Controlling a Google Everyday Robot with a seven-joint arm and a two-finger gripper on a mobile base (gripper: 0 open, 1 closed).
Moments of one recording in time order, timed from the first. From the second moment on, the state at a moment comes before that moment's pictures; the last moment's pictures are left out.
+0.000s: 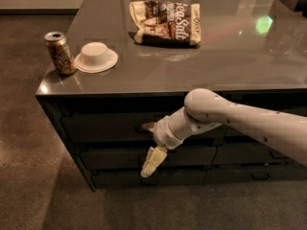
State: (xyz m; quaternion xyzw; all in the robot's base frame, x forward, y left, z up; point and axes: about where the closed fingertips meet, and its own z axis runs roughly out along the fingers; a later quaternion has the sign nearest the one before) arm 0.508 0.031 0.639 -0.65 0.65 0.28 0.26
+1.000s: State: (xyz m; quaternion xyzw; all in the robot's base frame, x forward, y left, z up) arm 0.509 0.036 0.637 -0.66 0.65 0.28 0.26
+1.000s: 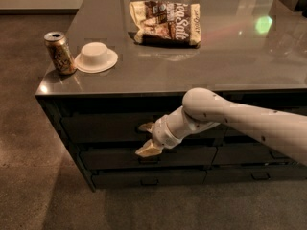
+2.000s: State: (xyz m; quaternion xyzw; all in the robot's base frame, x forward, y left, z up) arm 0.512 0.032 0.639 -0.66 0.65 0.28 0.26
